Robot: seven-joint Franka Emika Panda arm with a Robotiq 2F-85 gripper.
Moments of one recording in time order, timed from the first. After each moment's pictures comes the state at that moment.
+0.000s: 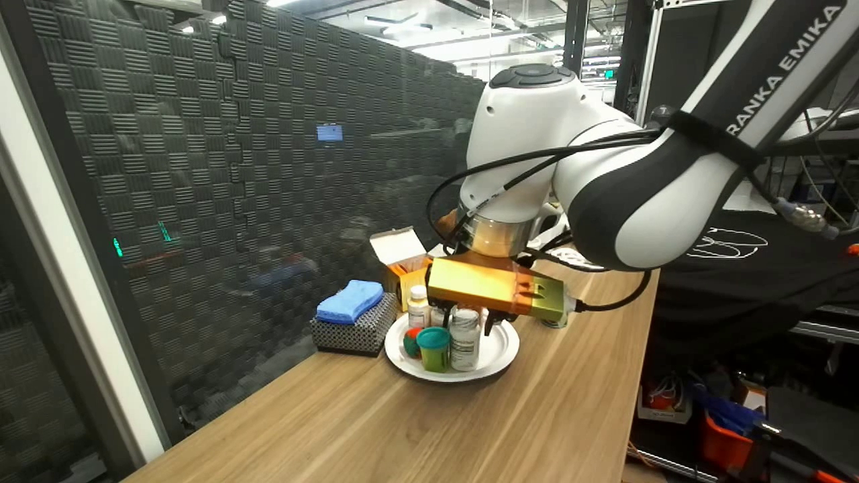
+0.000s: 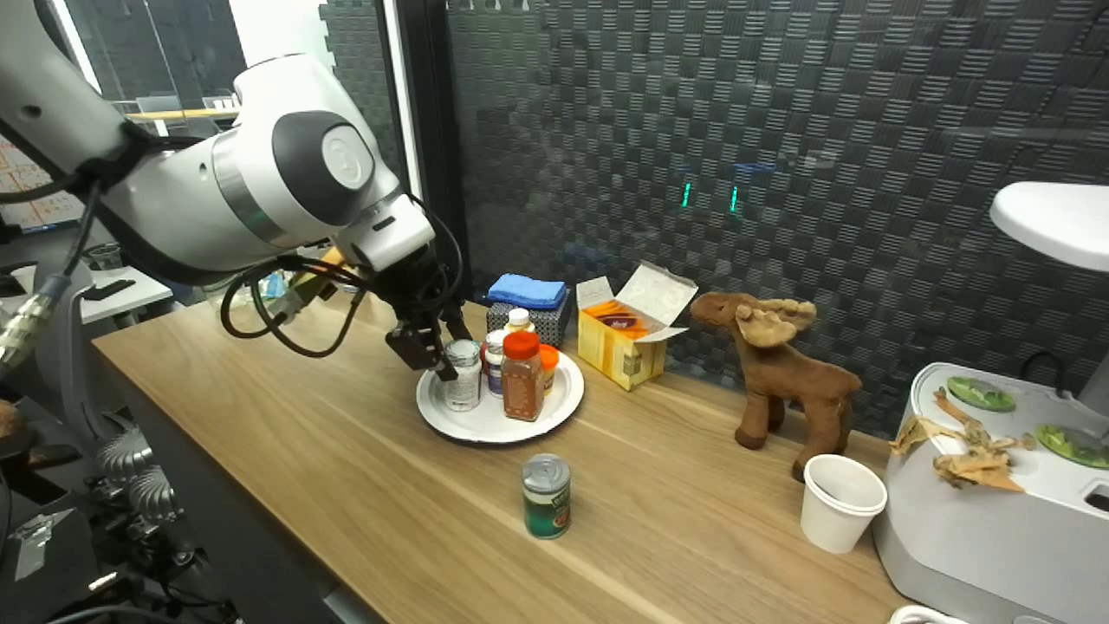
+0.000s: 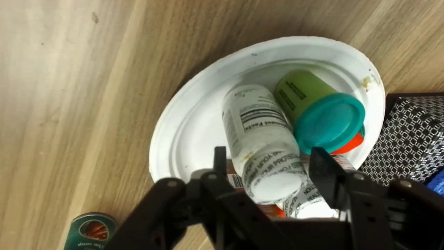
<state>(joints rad) 0.18 0.23 -0.04 -2.35 -0.69 2.83 1.74</state>
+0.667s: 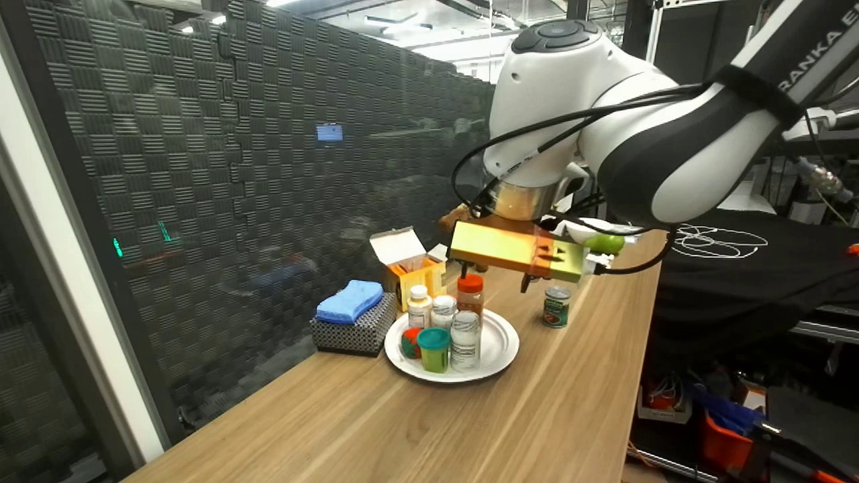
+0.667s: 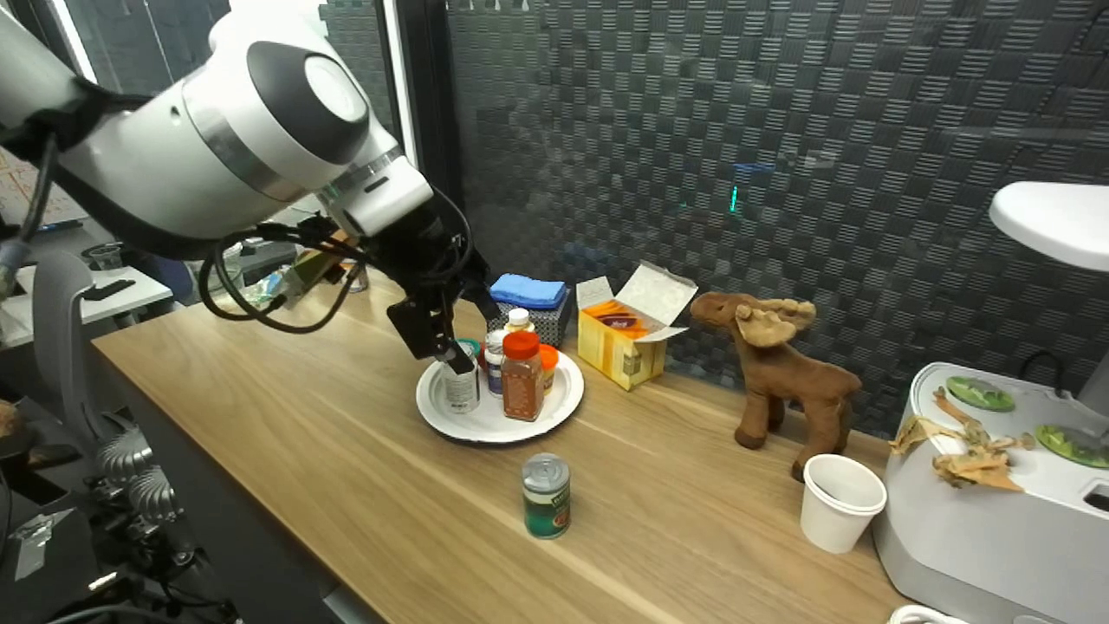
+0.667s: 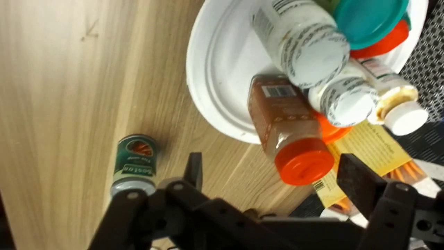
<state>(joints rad) 0.19 0.10 -0.11 -2.38 -0.86 2.70 1.90</state>
